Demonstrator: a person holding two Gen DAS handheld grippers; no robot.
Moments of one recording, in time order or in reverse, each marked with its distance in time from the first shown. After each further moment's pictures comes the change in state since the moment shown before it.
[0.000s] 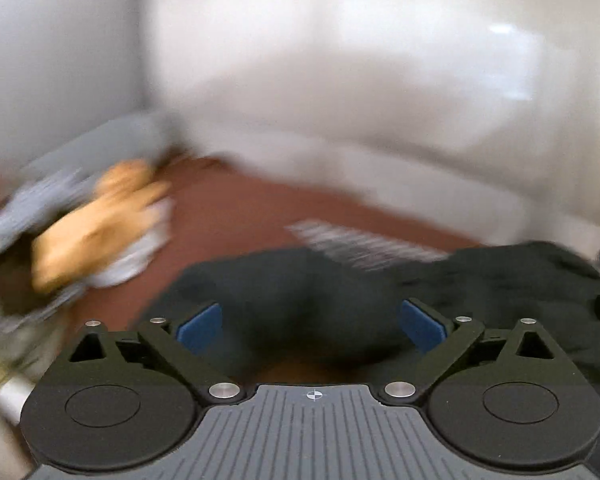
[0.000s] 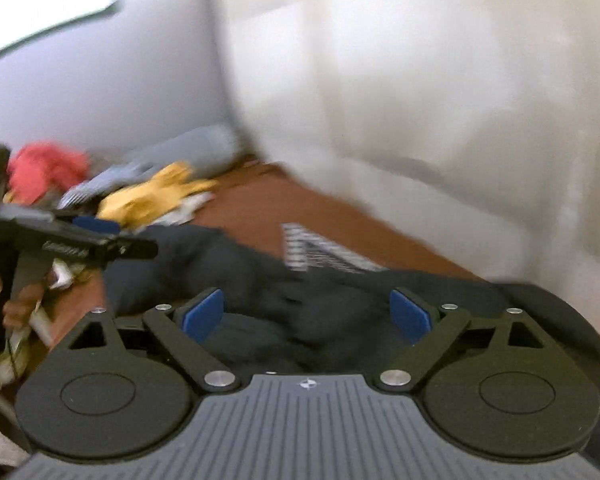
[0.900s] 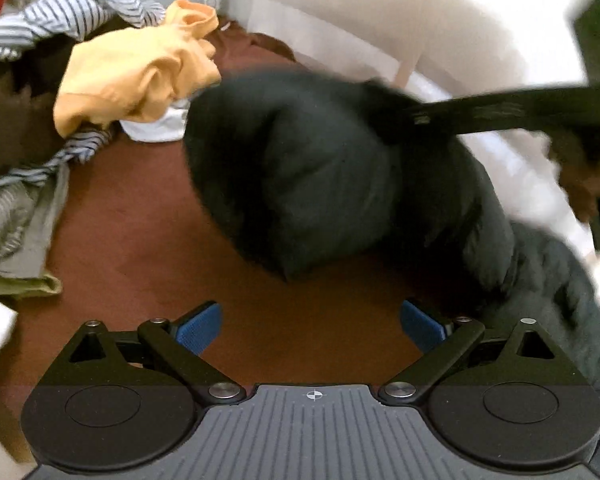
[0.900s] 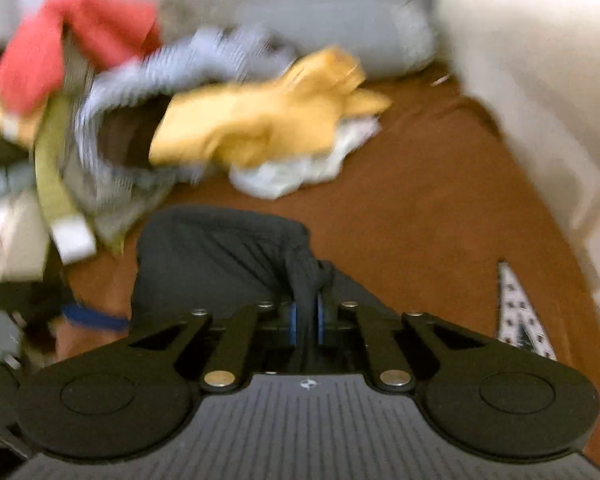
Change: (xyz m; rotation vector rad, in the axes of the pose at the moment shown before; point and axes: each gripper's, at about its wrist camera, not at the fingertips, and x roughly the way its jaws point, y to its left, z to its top) left arm 0.064 0.126 -0.023 -0.269 0.229 -0.251; right arm 0.281 0.154 0.126 -0.237 0.374 0.232
